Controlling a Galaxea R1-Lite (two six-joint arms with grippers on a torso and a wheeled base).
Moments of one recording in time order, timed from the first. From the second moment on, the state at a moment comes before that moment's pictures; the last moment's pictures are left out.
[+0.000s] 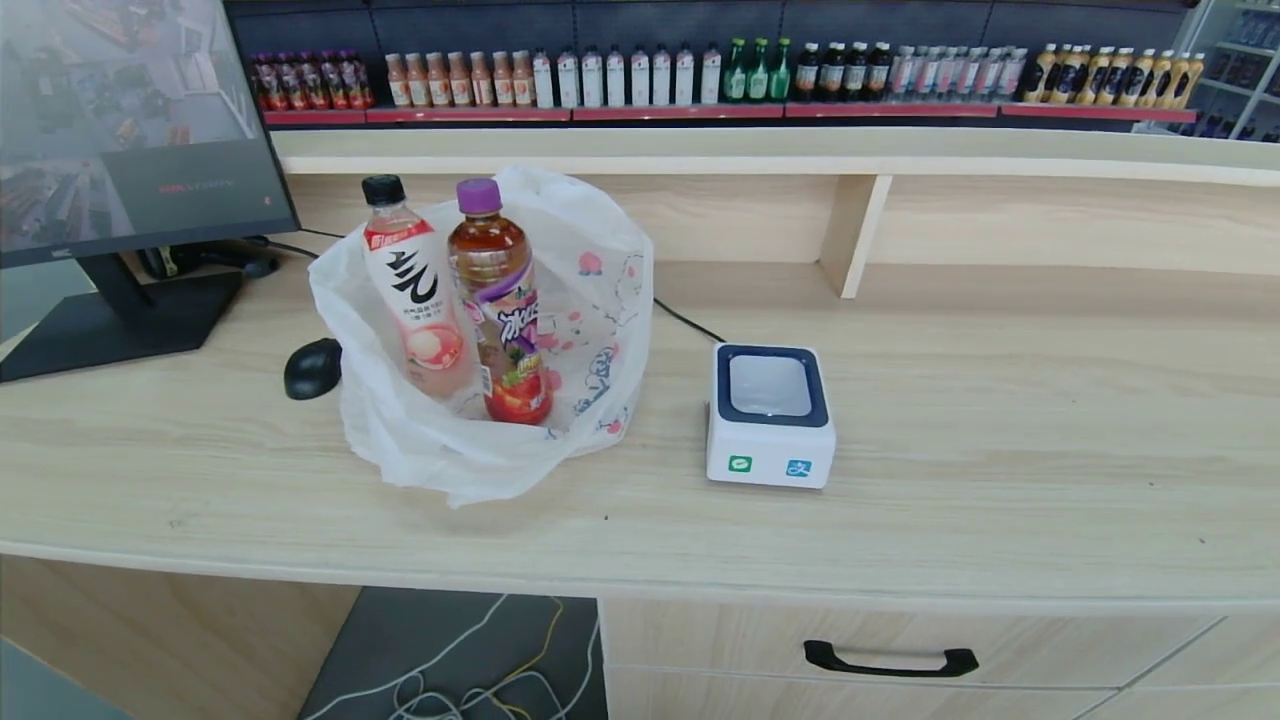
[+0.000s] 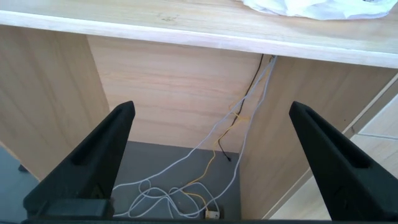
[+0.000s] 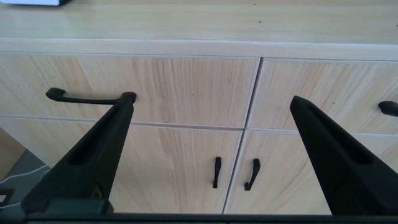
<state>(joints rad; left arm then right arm) 0.00 0.00 0.00 0.00 0.00 0.00 0.00 0.00 0.00 0.00 0.01 -0.02</state>
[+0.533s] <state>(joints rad) 0.00 0.00 0.00 0.00 0.00 0.00 0.00 0.00 0.00 0.00 0.01 -0.01</state>
